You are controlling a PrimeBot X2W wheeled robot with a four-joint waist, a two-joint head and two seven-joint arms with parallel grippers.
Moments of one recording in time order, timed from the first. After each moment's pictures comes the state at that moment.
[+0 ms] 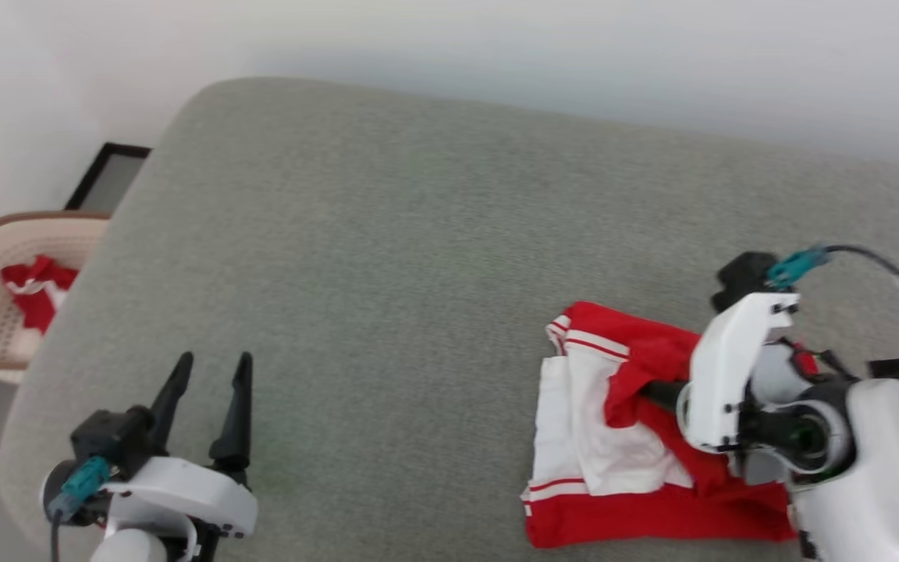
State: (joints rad) left arm -0.19 0.29 -0.10 0.34 -0.41 -0.11 -0.26; right arm -0.45 -0.08 0.06 0.22 0.60 0.13 1.06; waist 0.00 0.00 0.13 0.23
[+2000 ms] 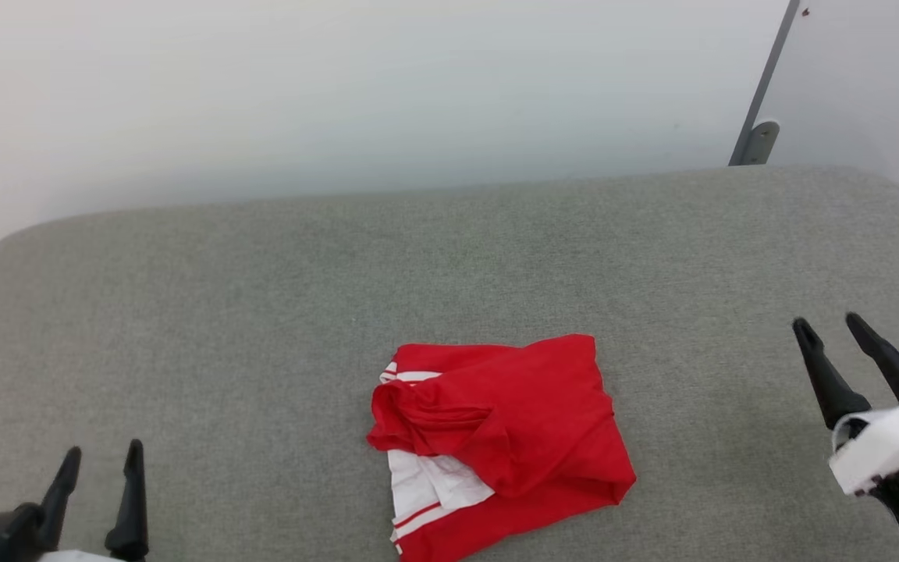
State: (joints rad) left arm 0.02 0.34 0.08 0.29 -0.40 -0.11 -0.26; right arm -0.28 -0.47 0.23 0.28 0.68 0.13 -0.04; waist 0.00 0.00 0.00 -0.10
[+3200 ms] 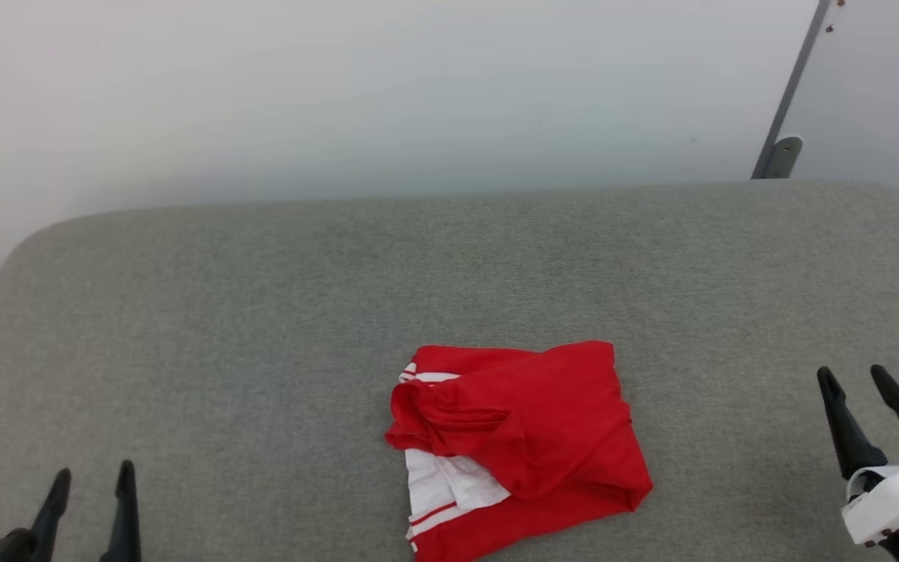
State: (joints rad) left arm 0.09 0.30 0.16 0.24 -0.35 -0.11 -0.26; right arm -0.17 -0.47 0.22 0.36 0.66 0.13 -0.22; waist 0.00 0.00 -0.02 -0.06
